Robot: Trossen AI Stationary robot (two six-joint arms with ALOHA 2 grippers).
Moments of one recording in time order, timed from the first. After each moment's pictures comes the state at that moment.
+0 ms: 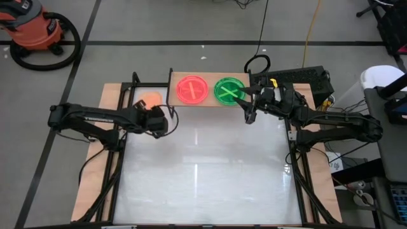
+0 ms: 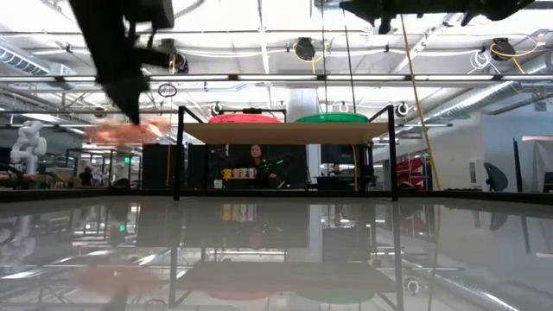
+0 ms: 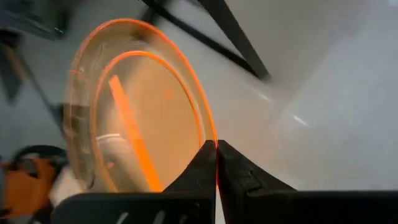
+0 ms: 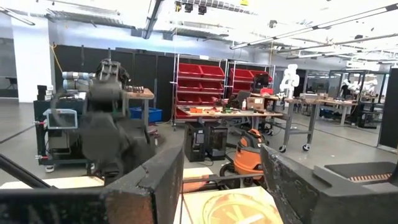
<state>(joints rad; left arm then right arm) 0.05 1.23 0.89 -1.07 -0.62 -0.47 -0.26 0.96 0.65 0.52 0.03 -0.06</state>
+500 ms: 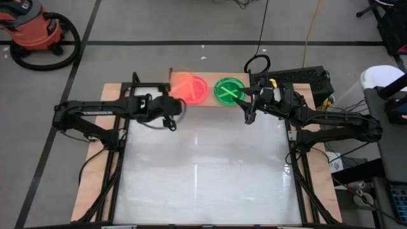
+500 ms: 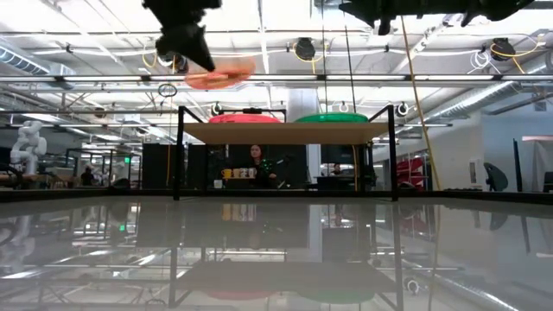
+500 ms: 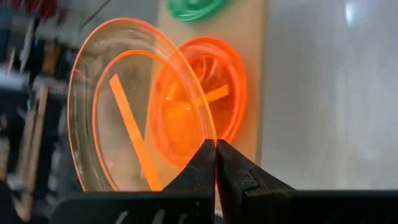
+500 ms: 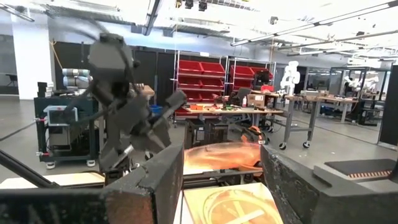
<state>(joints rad) 0.10 1.30 1.20 -0.72 -0.60 0.46 -0.26 0.96 0.65 0.51 0.03 -0.06</state>
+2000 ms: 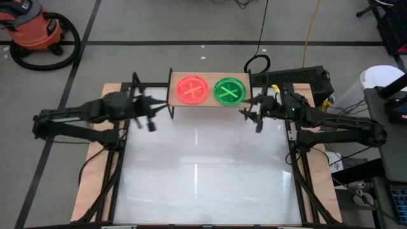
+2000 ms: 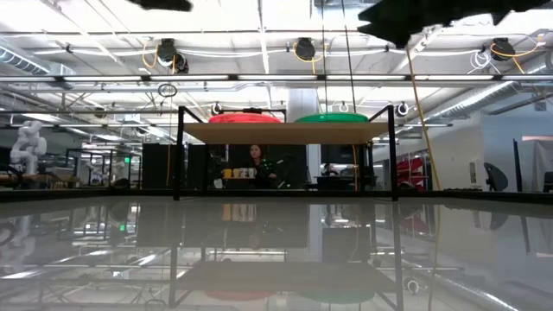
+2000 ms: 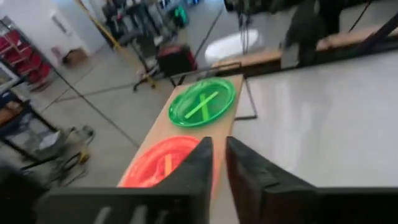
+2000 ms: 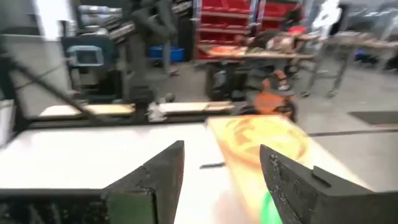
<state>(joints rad) 0.09 0.85 0.95 -0.37 -0.28 0.32 -0.26 0.81 0.63 0.09 -0.05 -0.06</state>
